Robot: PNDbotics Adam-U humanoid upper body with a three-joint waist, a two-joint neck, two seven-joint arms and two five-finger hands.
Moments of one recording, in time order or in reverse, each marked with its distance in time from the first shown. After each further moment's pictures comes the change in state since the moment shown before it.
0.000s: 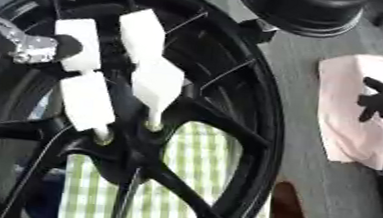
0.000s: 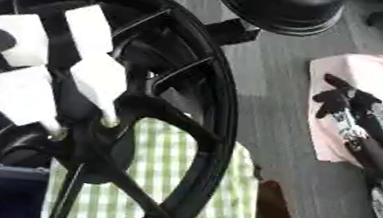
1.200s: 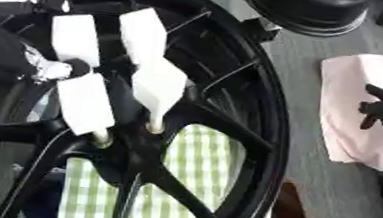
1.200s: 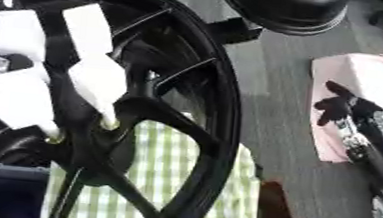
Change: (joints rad) left arm -0.002 -0.043 -0.030 0.074 0.008 -0.021 0.002; right arm -0.011 0.023 0.006 0.000 0.005 0.018 -0.001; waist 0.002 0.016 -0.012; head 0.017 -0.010
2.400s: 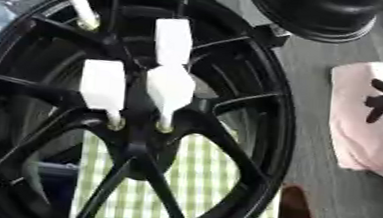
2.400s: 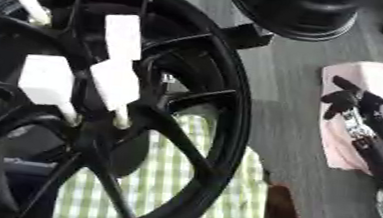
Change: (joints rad) left arm -0.018 0.082 0.147 -0.121 0.330 0.196 0.331; right arm 0.053 0.000 -0.012 0.000 -0.026 0.000 -0.012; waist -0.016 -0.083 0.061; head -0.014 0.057
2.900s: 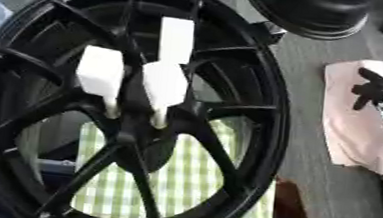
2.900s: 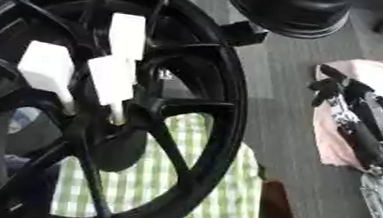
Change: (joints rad) left arm 0.340 0.250 0.282 -0.024 0.194 -0.051 0.268; right arm 0.044 0.000 -0.024 0.000 -0.002 -0.027 -0.032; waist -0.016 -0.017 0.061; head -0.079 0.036
